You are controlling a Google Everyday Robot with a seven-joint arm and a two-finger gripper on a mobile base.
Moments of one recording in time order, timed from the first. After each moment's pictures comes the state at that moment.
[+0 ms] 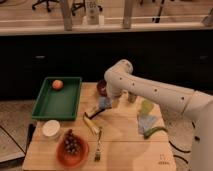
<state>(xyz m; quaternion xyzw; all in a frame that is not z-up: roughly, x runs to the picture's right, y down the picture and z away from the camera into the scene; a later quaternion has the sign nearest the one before) 0.044 0.064 0.811 -0.25 -0.08 -0.11 0.96</state>
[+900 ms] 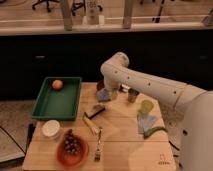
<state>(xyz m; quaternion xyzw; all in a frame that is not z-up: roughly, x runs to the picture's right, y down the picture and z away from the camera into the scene) 0.036 0.020 0.825 -0.22 -0.07 -0.15 0.96</state>
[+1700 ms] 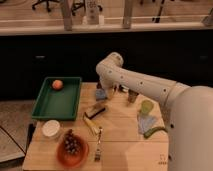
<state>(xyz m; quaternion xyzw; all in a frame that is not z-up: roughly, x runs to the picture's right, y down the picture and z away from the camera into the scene) 0.015 0.010 0.851 -0.20 -0.07 -0.19 0.96</state>
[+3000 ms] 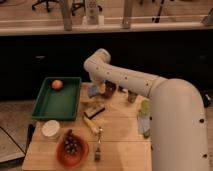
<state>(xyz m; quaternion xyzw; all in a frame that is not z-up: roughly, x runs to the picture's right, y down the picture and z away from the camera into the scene) -0.050 -0.014 0.870 -0.18 -0.09 -0.28 0.94</state>
